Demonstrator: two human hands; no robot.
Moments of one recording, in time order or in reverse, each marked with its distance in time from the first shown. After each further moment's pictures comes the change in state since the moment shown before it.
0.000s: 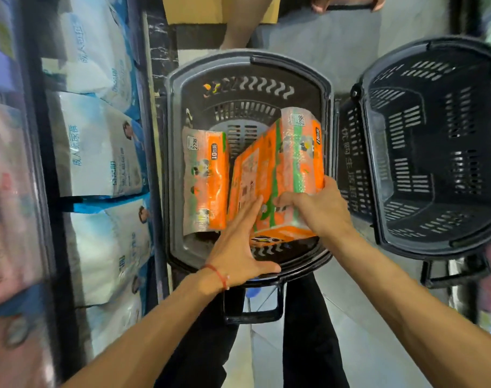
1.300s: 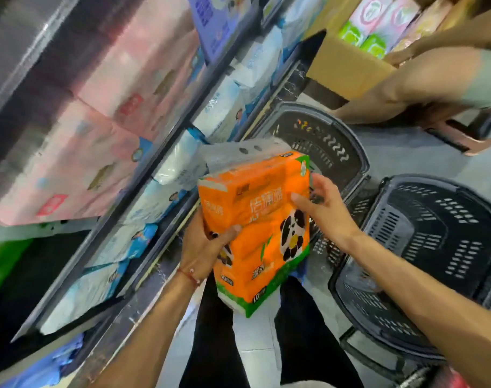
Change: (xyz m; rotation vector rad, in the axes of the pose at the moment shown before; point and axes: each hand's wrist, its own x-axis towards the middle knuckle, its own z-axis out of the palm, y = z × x) left_hand -0.174 0.166 0.072 -0.824 1.088 -0.283; right_hand -0.066 -0.050 -0.133 -0.151 -0.784 -0.753
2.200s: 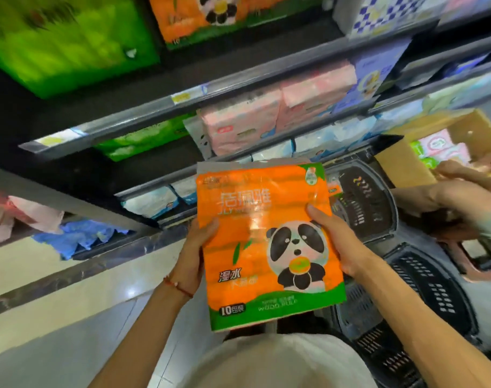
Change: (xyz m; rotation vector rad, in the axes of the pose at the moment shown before) left_hand -0.317 -0.024 -0.127 -0.905 0.232 0.031; right_hand -0.219 -0.096 0.131 0.168 -0.544 0.284
